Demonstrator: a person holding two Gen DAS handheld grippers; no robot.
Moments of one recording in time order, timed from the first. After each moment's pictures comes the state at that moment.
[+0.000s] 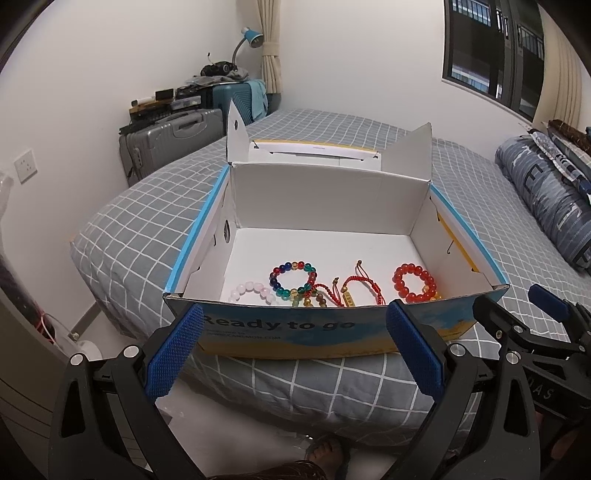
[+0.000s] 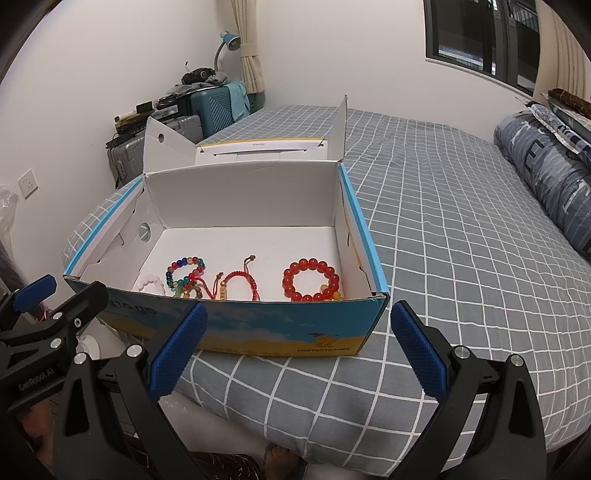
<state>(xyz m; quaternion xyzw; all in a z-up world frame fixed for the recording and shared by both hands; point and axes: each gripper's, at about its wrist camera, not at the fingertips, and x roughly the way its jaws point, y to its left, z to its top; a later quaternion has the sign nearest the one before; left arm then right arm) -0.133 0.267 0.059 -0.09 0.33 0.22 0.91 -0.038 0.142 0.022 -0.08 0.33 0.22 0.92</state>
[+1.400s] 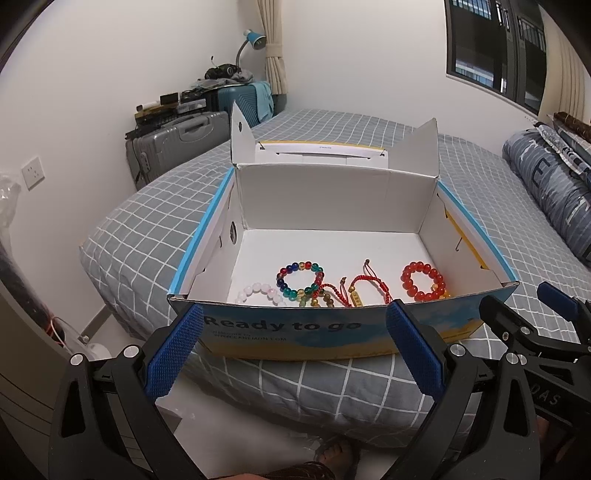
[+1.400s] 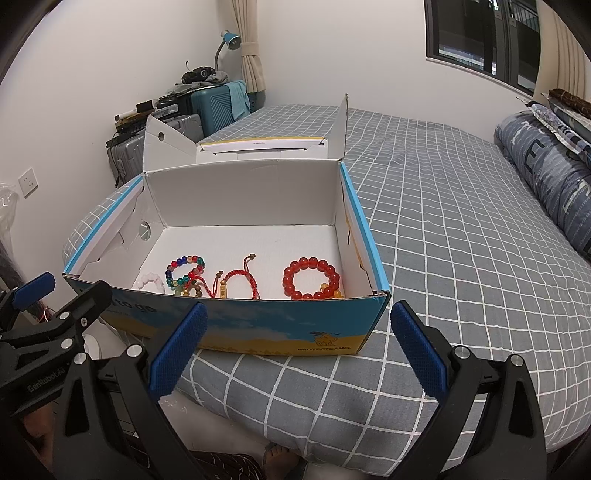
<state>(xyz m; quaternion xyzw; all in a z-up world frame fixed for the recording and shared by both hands) -0.129 0.266 0.058 -0.07 0.33 0.24 0.91 -0.038 0.144 0.021 -0.08 0.33 0.22 0.91</state>
